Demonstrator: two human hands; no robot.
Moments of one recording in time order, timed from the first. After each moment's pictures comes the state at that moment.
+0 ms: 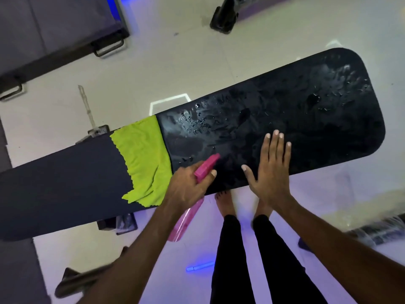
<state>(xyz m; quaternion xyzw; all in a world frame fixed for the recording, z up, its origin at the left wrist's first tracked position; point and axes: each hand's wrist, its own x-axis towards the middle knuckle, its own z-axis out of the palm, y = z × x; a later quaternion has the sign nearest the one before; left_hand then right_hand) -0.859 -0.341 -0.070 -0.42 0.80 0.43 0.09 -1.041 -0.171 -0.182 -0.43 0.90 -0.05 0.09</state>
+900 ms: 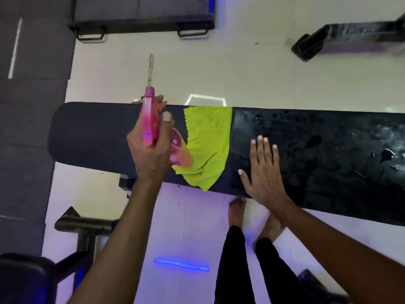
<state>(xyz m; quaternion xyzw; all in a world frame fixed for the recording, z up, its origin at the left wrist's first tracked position) -0.731 -0.423 0.014 -0.60 0.57 0.35 -0.44 -0.955 -0.286 -0.142 -0.66 0.74 0.03 0.13</state>
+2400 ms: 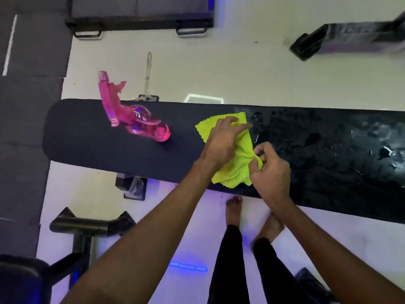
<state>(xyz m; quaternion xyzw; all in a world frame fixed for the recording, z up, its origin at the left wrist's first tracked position) -0.834 -0.422 -0.086 -0.44 0.84 0.33 0.01 -0.943 -0.294 -0.069 -0.40 0.83 -0.29 0.27</state>
